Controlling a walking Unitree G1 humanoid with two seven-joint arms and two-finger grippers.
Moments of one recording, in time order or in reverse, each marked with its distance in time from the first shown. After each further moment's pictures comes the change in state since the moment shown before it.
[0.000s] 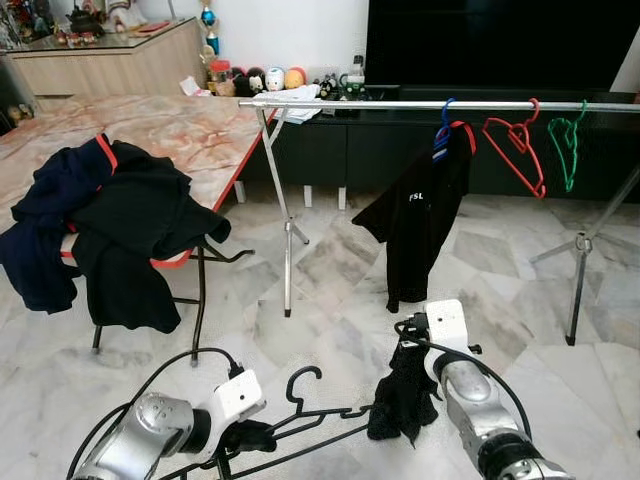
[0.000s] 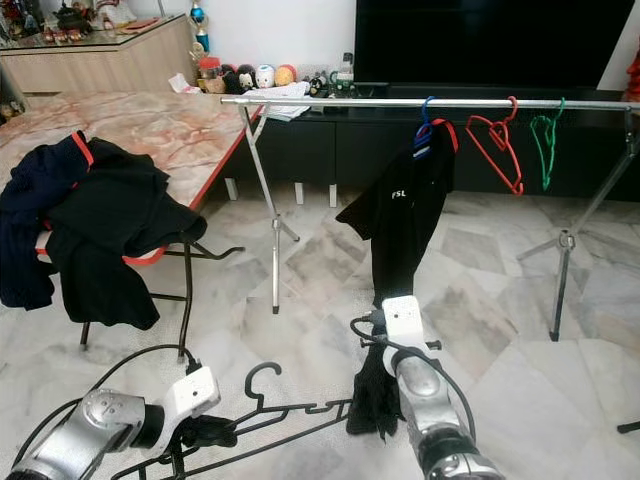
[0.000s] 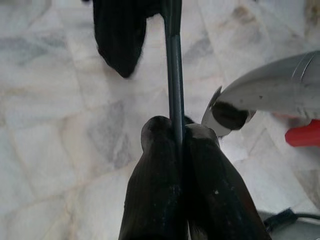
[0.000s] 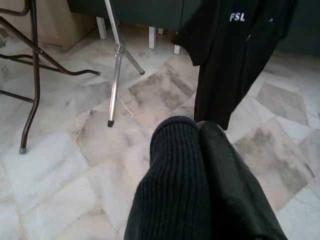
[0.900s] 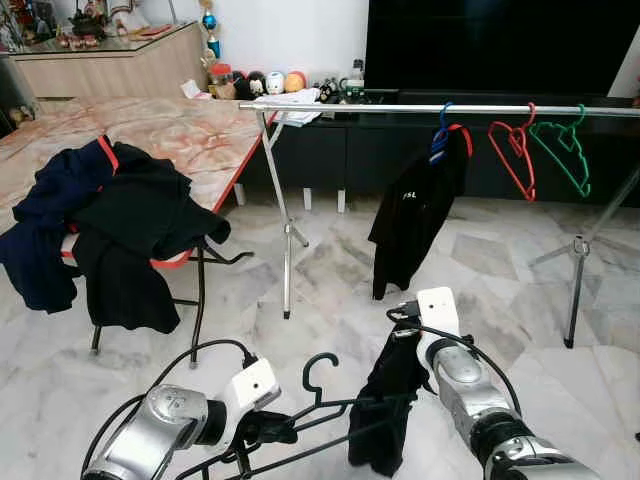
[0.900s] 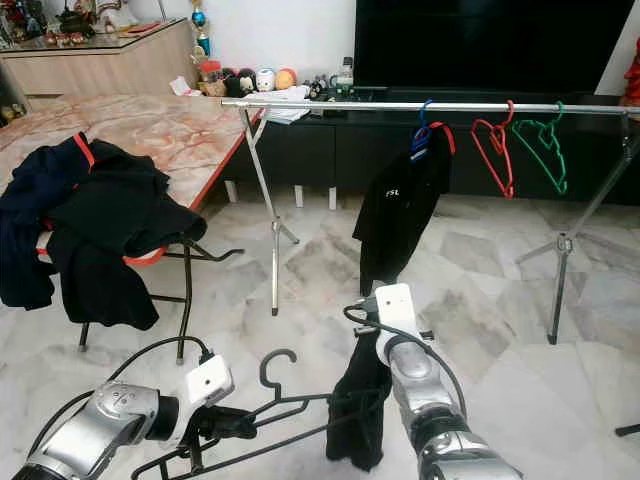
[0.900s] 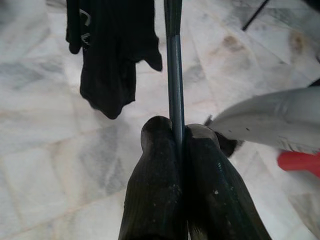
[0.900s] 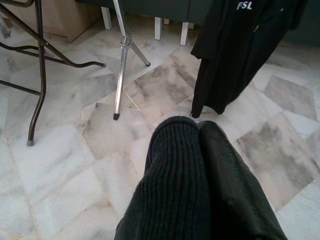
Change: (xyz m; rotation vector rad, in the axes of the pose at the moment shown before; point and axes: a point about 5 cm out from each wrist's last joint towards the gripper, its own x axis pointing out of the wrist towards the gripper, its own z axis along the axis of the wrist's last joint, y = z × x) left arm 0.010 -0.007 0.021 -0.014 -0.067 -0.006; right arm 0.007 0.010 0.010 0.008 0.053 0.017
